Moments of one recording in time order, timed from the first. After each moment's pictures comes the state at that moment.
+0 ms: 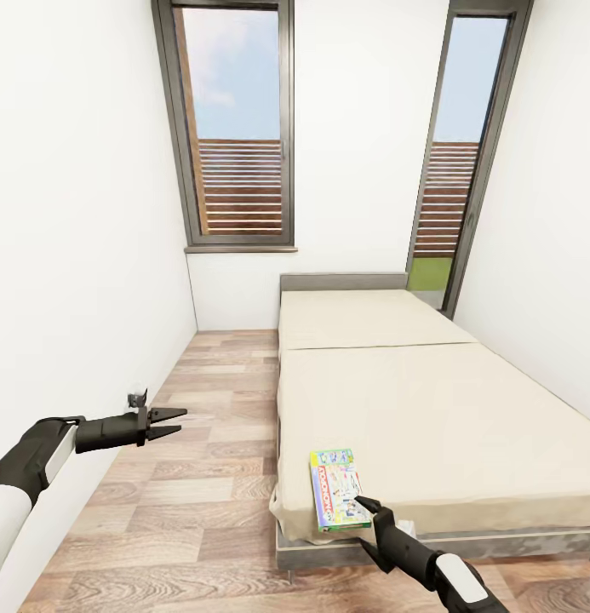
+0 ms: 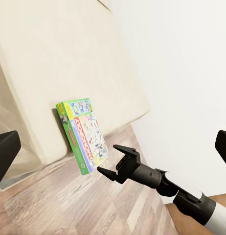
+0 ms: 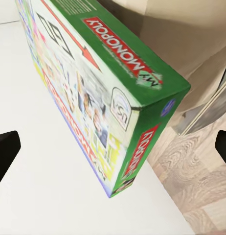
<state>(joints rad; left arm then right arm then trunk) -0.81 0.39 0.07 -0.56 0.20 0.87 -1.34 -0.45 -0.01 -0.25 -0.43 -1.04 0.63 0.32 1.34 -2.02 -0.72</state>
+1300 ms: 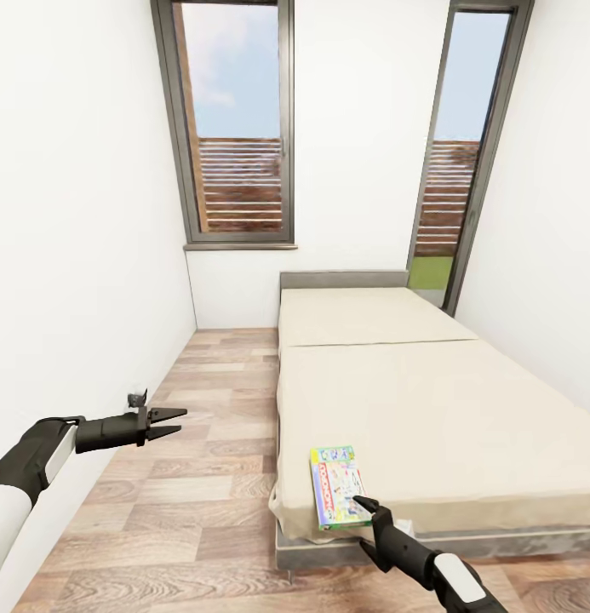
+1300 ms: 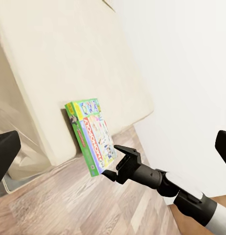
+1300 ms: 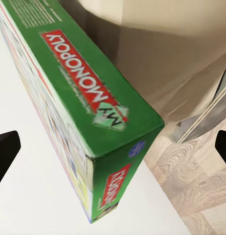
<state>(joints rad) -0.81 0.39 0.07 -0.56 0.20 0.87 -1.34 -0.45 -0.01 -0.25 -0.43 -1.04 0.63 0.32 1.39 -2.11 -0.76</state>
